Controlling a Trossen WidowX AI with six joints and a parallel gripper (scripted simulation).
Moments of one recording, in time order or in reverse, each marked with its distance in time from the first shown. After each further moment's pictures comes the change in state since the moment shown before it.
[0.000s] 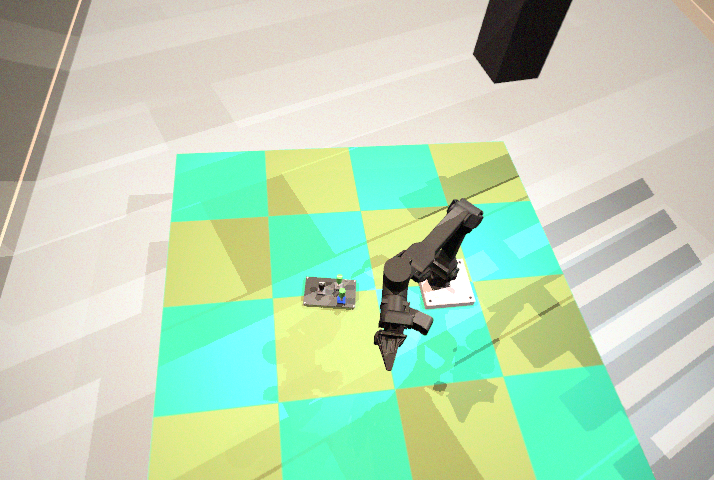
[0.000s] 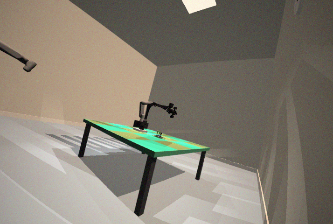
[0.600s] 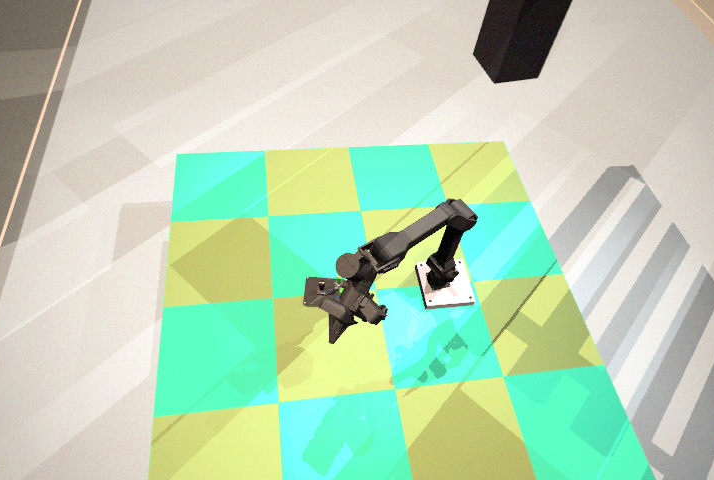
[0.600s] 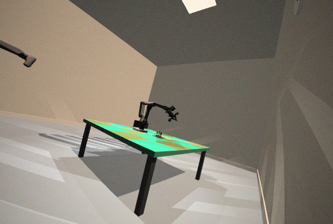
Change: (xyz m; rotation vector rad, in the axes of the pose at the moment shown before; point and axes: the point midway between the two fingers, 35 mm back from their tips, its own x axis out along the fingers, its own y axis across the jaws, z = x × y) arm -0.068 0.110 -0.116 0.303 0.398 0.365
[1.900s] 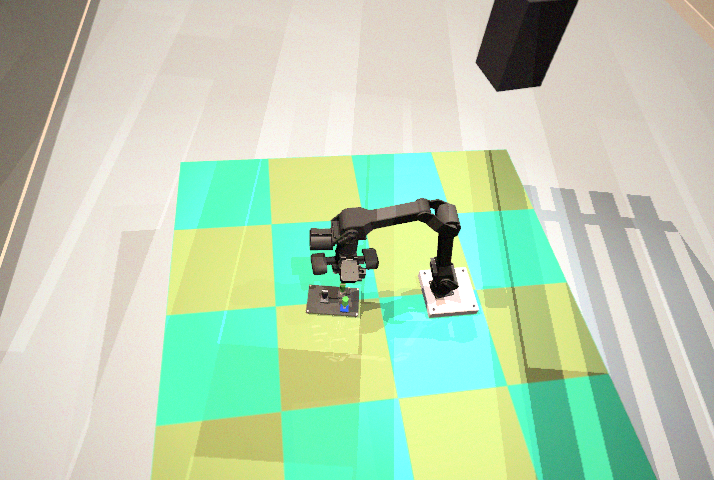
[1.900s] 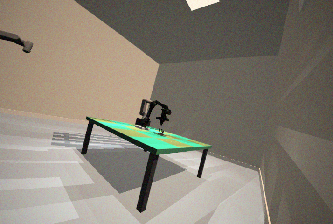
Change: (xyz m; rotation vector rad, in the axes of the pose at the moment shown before) arm -0.139 0.225 -0.160 0.654 0.531 0.849
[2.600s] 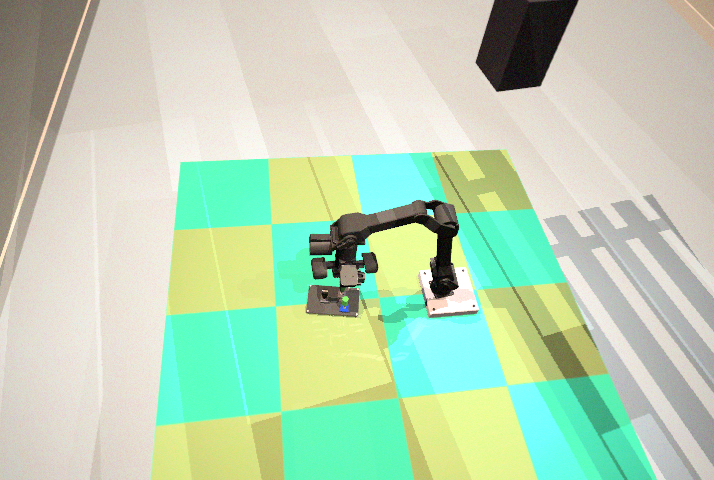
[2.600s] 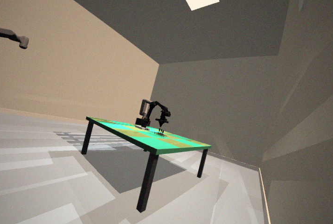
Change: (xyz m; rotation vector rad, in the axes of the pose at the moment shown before) arm 0.026 0.003 -0.003 0.005 0.005 0.018
